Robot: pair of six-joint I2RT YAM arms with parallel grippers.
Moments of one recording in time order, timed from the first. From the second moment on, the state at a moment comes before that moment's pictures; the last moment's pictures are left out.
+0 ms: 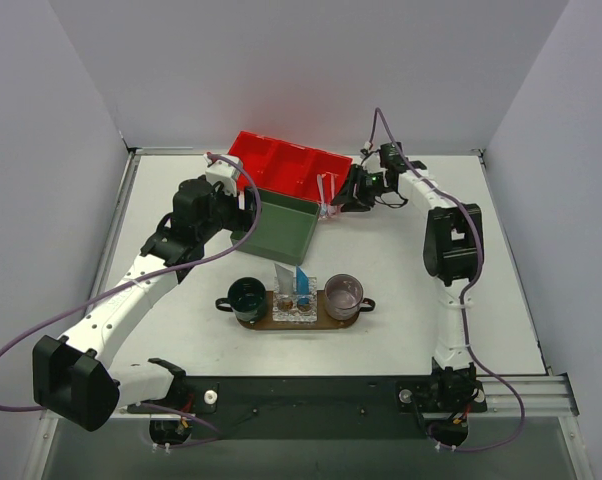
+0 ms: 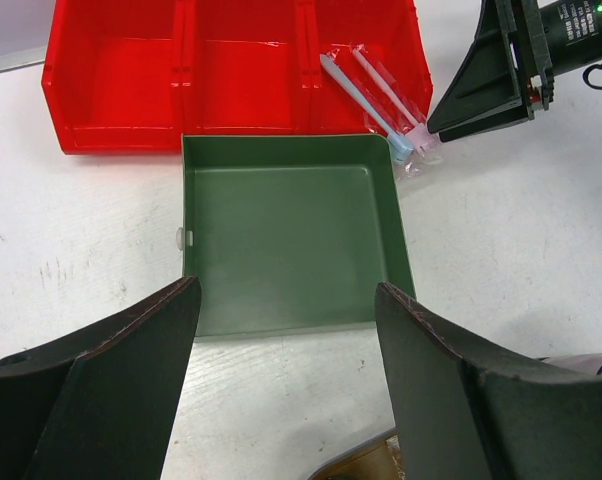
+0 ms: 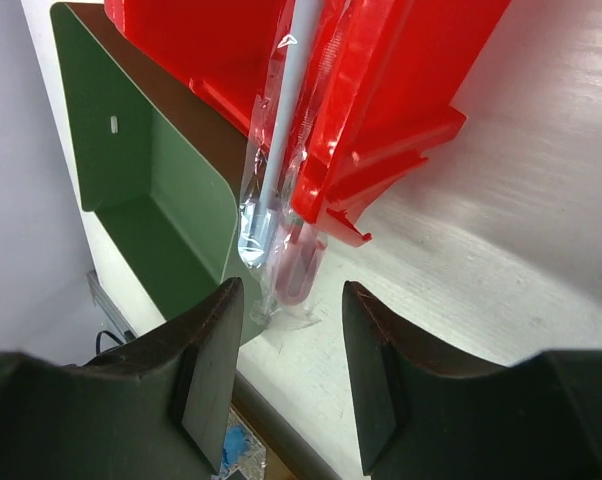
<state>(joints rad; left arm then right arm) -0.43 1.22 1.03 -0.14 0.00 -0.13 0.18 2.27 1.82 -0.53 -0.68 0.44</state>
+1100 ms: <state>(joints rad) -0.43 1.22 1.03 -0.14 0.00 -0.13 0.18 2.36 1.91 -0.56 -0.75 0.47</state>
